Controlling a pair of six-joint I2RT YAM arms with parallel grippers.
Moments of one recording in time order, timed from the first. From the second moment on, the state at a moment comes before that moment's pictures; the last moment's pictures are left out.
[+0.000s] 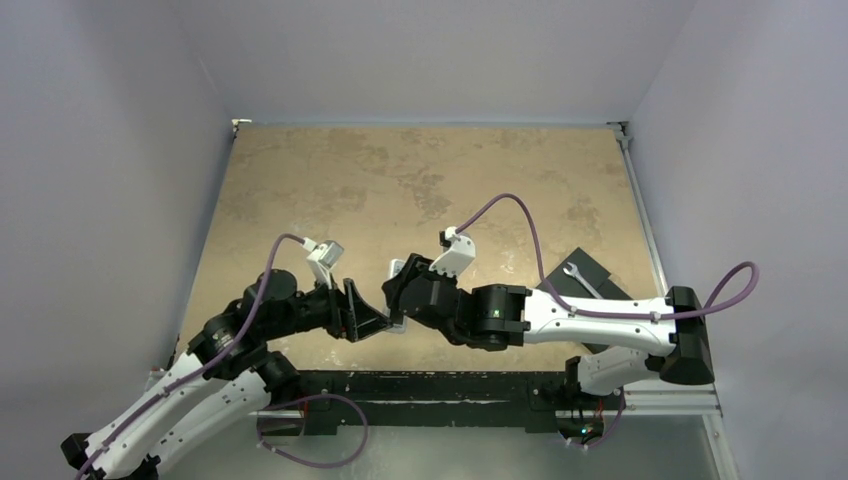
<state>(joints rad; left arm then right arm) -0.79 0.45 0.64 -0.57 0.30 -0.78 1.40 1.36 1.18 -0.54 0.74 1.33</state>
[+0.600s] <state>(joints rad) -0.79 0.53 0.55 -0.41 0.32 -0.86 1.39 1.38 1.19 -0.55 0.75 1.35</state>
